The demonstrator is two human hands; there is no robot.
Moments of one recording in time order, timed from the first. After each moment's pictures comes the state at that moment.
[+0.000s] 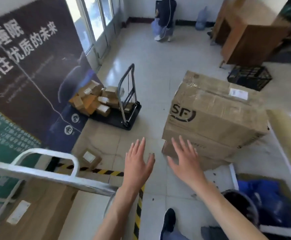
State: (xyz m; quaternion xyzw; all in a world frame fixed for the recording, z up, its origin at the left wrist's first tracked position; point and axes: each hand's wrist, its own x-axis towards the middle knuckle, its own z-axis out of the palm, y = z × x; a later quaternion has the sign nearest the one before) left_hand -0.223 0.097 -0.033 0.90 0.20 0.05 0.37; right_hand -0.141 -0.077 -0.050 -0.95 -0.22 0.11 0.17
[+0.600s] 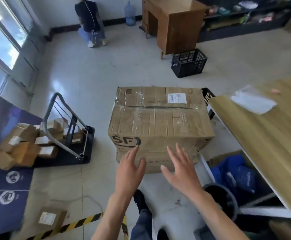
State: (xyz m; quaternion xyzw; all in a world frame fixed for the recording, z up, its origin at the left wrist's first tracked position) left_hand 0.040 -0.031 -0.048 0.91 0.06 -0.03 0.40; right_hand 0.033 -0.227 -0.078 -0.96 -0.01 0.11 0.27
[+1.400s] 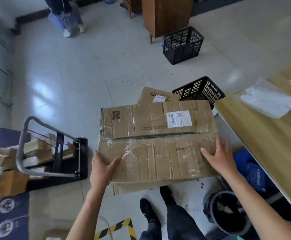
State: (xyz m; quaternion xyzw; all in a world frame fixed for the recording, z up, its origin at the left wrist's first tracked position) left_hand 0.296 0.054 -0.156 0.89 0.28 -0.14 0.33; right_hand 0.267 -0.380 -0.152 -0.91 0.28 0.17 0.25
